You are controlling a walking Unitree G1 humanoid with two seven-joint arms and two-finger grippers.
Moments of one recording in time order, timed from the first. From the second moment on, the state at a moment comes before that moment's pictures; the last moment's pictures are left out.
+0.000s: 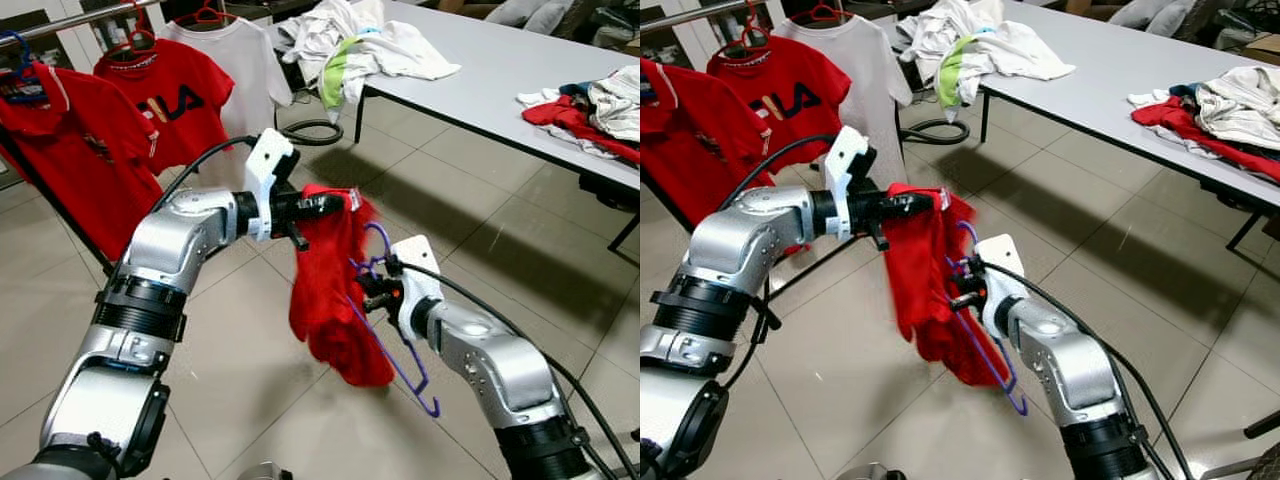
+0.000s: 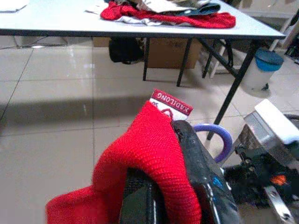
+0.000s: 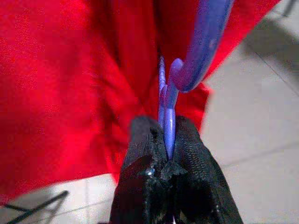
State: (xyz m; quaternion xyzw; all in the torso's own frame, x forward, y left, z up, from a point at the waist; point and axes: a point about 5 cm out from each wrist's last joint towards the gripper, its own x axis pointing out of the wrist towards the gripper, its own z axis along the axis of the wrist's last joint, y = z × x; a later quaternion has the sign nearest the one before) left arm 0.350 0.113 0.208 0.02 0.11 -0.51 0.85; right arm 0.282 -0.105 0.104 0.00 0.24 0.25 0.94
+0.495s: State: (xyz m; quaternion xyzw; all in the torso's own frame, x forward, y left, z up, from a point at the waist) left arm 0.346 0.117 0.213 0.08 0.12 -0.52 0.84; right arm 0.310 -0.122 0.138 0.27 0.11 0.13 0.95
